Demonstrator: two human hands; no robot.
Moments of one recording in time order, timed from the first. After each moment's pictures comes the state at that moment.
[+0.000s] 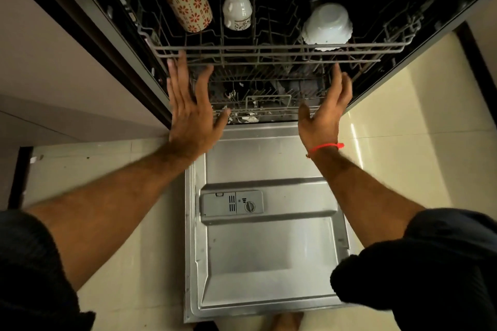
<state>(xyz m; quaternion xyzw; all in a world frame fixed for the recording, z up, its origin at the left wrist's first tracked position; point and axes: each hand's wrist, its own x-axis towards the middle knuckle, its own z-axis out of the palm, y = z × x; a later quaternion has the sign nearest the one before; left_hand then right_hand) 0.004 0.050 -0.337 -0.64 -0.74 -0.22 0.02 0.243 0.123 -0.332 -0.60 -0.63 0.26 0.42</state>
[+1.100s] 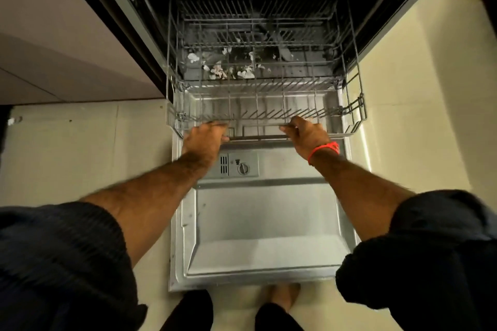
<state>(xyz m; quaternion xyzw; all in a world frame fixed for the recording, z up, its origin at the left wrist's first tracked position) 0.077 -0.068 -0.476 -0.61 -0.76 -0.02 -0.20 0.317 0.032 -0.492 -0.59 -0.75 0.30 -0.01</state>
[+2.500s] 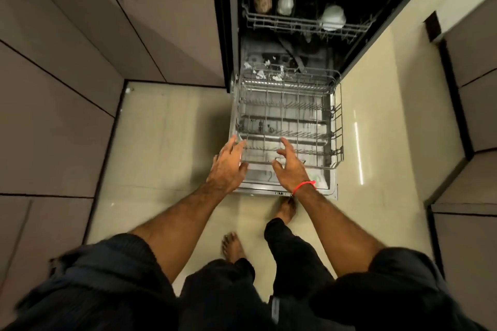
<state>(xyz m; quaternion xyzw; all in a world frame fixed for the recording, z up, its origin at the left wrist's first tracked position) 0.119 -0.426 -0.170 -0.53 -0.77 -0.16 -0.31 0.299 -0.349 -0.146 -0.55 -0.67 0.49 0.09</state>
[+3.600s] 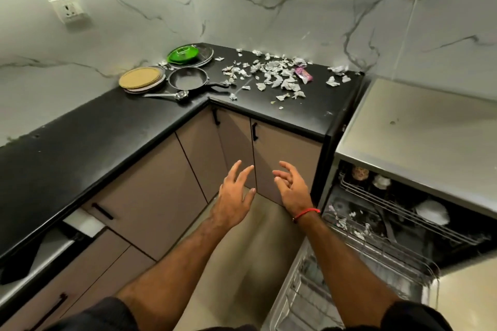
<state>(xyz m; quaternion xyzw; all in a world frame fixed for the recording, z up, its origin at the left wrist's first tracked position) -0.079 -0.369 0.088 -0.38 -0.87 -0.32 -0.04 0.013 -0.211 0.082 -0.27 -0.72 0.61 0.20</state>
